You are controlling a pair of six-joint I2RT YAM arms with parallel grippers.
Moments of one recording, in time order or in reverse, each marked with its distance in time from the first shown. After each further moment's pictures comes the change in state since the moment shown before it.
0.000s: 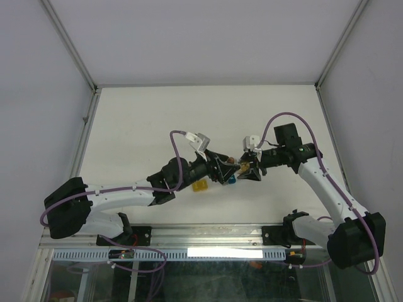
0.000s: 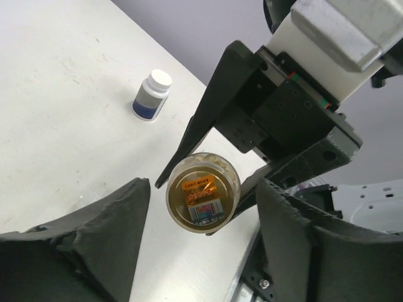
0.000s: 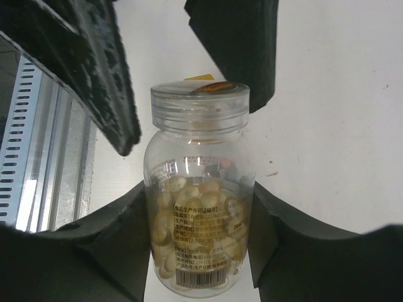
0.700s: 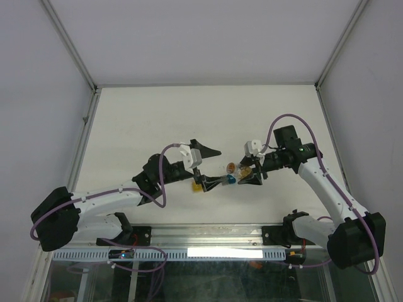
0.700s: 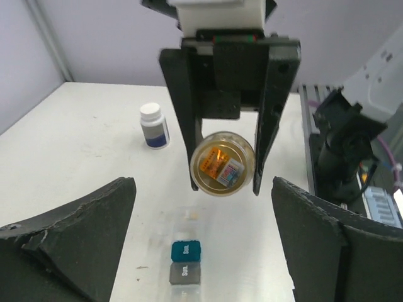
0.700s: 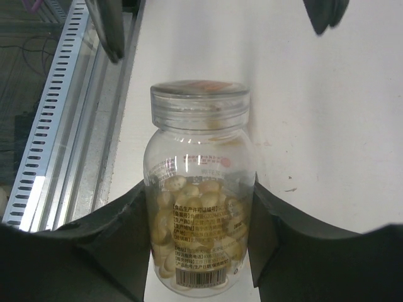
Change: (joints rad) left arm 0.138 -0.171 -0.121 0.084 0.452 0.510; right arm 0.000 0.000 0.000 -0.103 -0.087 -0.119
